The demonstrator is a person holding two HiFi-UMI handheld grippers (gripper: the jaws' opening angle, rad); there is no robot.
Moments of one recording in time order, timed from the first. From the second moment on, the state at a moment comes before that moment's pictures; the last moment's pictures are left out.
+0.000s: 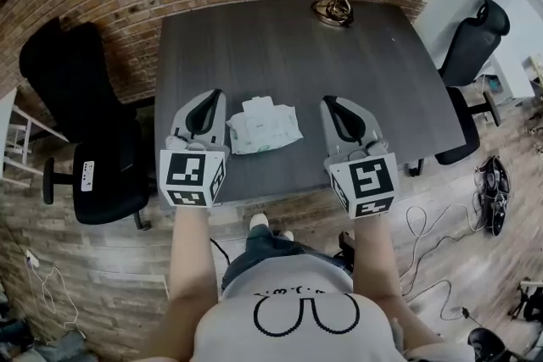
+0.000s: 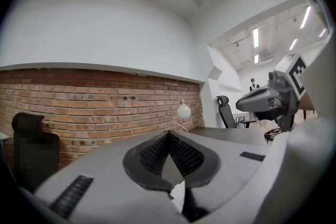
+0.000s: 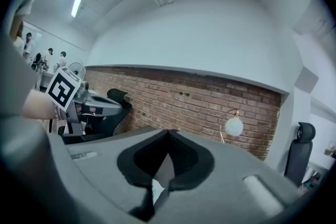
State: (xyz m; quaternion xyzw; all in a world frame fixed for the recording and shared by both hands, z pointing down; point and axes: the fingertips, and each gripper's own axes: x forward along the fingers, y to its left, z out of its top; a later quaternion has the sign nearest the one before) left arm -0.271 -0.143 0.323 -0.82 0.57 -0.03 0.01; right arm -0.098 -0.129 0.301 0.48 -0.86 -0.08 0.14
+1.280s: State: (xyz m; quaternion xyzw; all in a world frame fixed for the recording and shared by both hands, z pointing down) left arm -0.268 -0.107 0.243 -0.80 0.59 0.01 0.09; right arm -0.074 -0.113 0.235 0.50 -0.86 -0.11 0.07
